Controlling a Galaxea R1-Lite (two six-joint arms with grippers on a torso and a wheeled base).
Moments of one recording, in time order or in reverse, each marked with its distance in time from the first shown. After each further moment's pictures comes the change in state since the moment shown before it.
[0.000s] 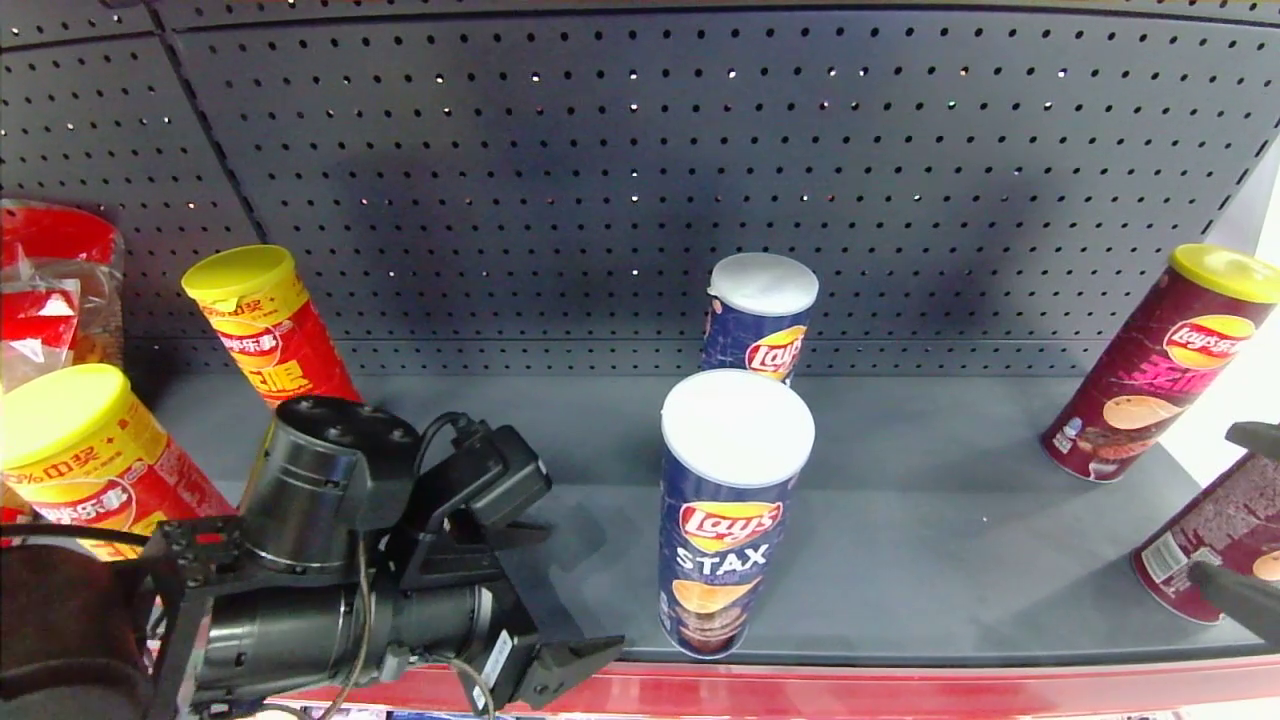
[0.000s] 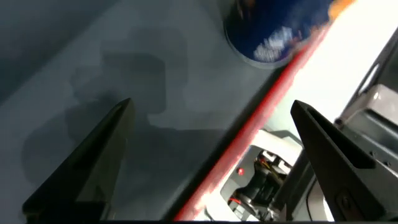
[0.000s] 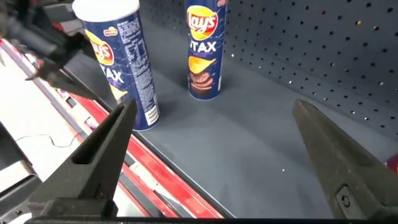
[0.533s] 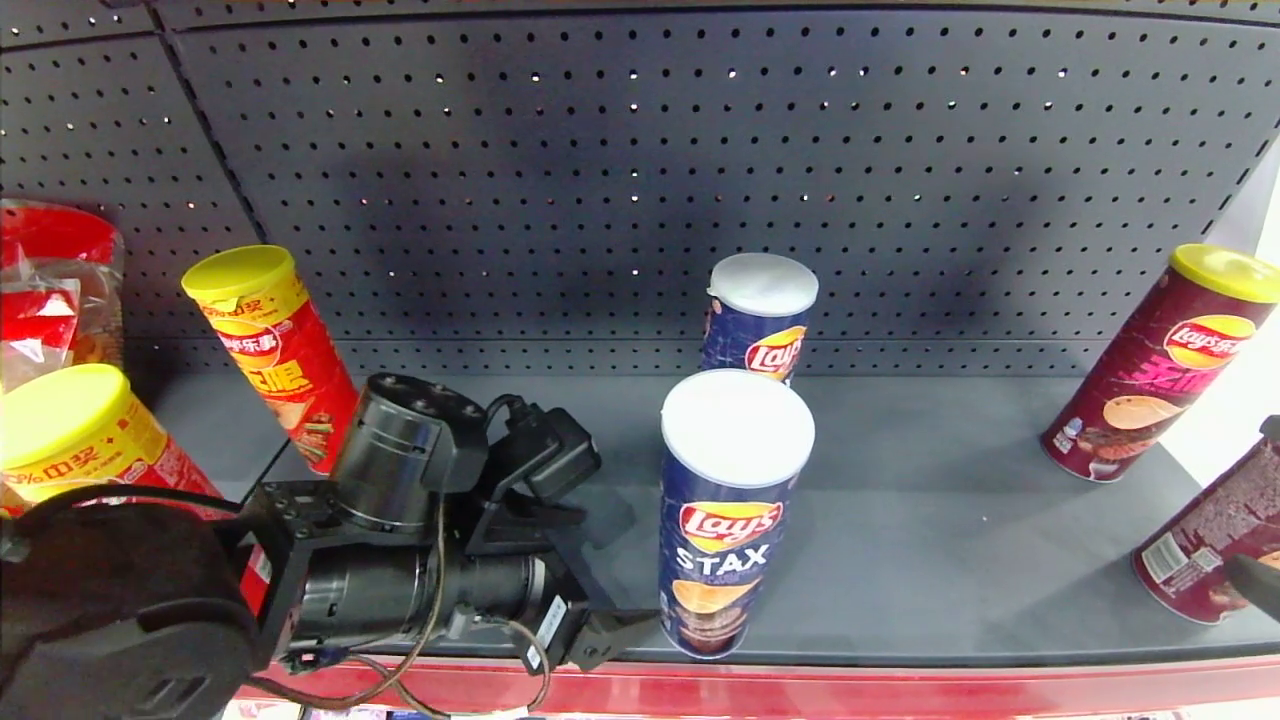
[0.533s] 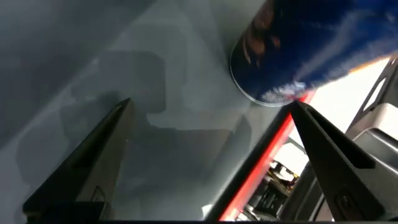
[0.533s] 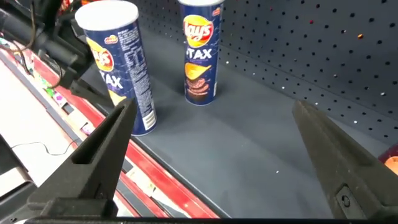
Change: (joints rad) left arm -0.017 0.108 -0.101 0.000 0.001 0.002; right arm -0.006 -0.030 -0.002 0.000 -0.011 0.001
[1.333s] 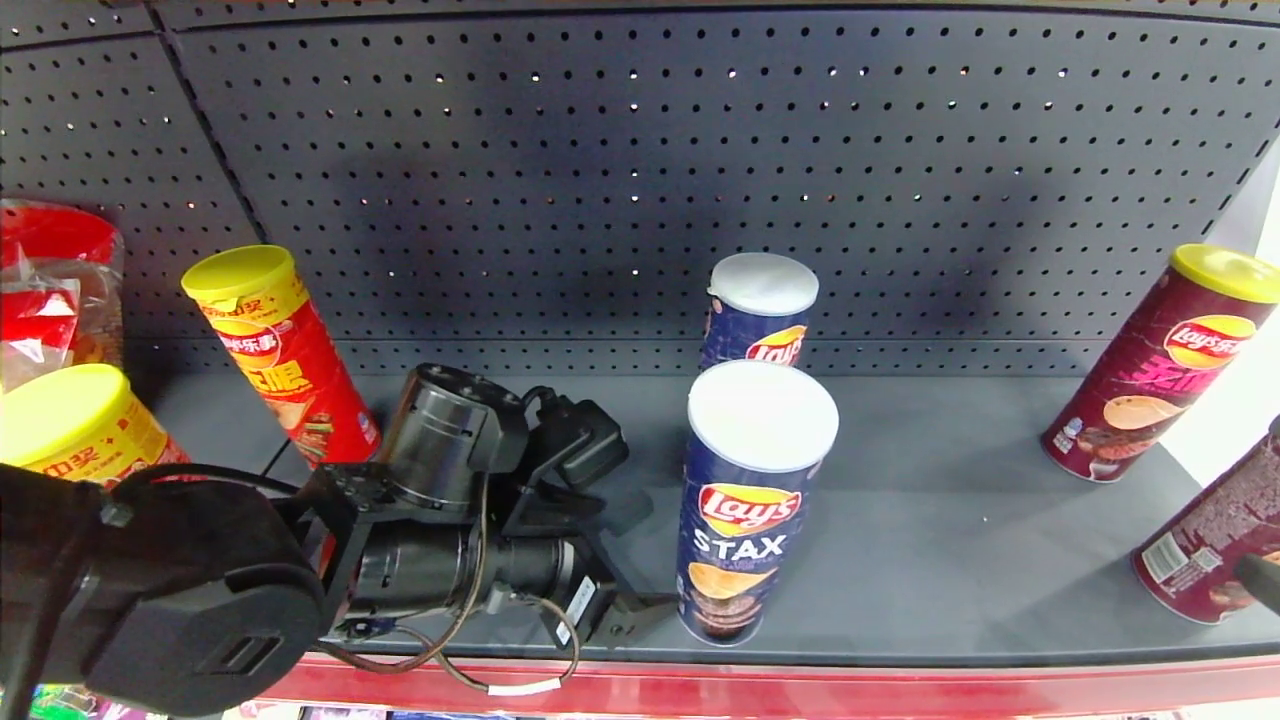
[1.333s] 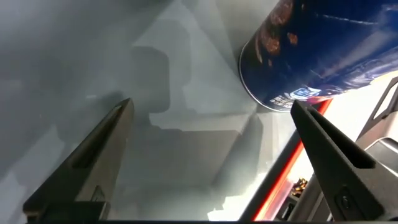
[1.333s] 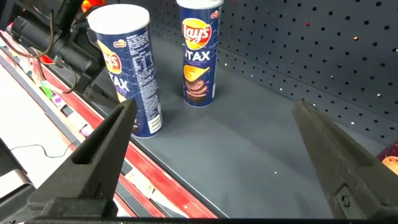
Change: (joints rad) left arm -0.004 0.073 -0.066 -0.001 0.000 0.019; right arm -0.003 -0.008 -0.001 0.000 -0.003 0.001
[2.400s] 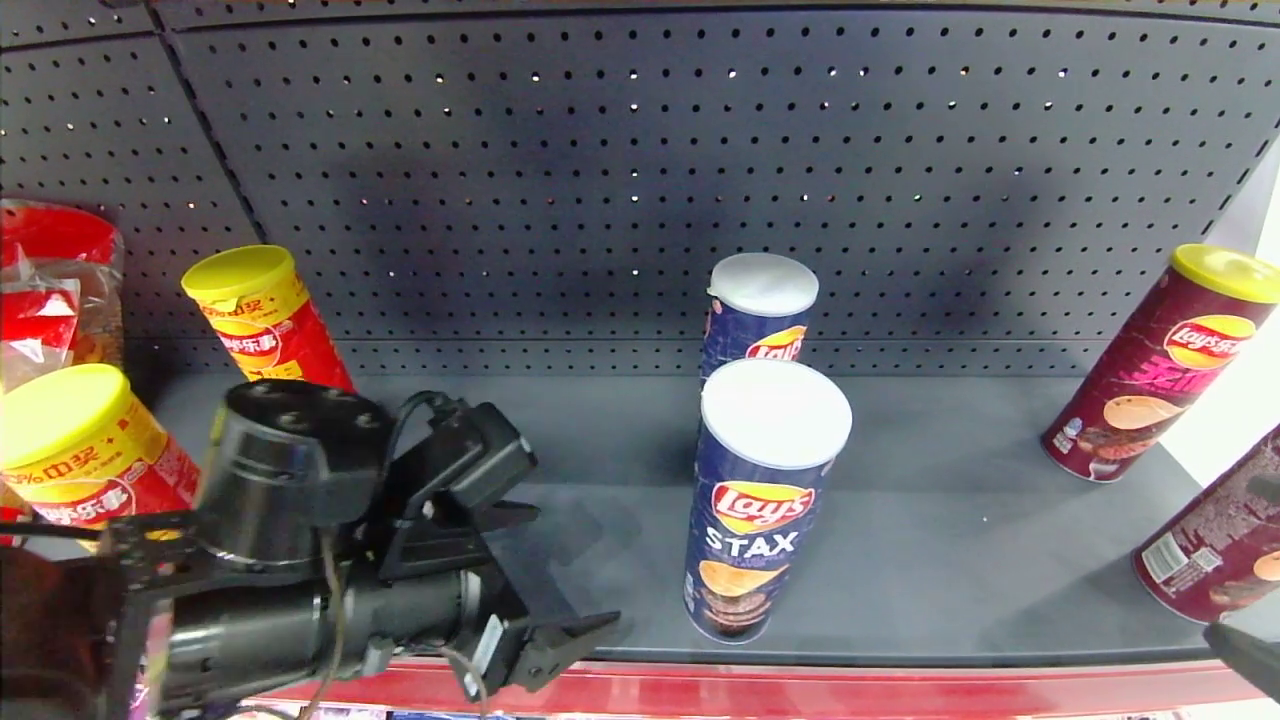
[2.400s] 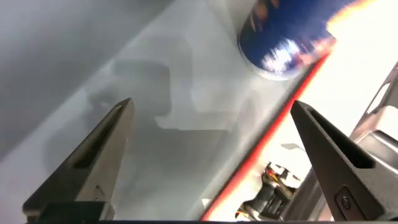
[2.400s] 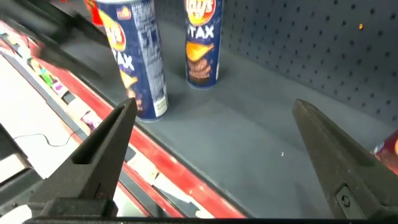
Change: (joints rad) left arm 0.010 -0.264 0.176 0.009 0.065 -0.040; right arm -0.012 -0.050 0.098 0.002 -0.002 -0.002
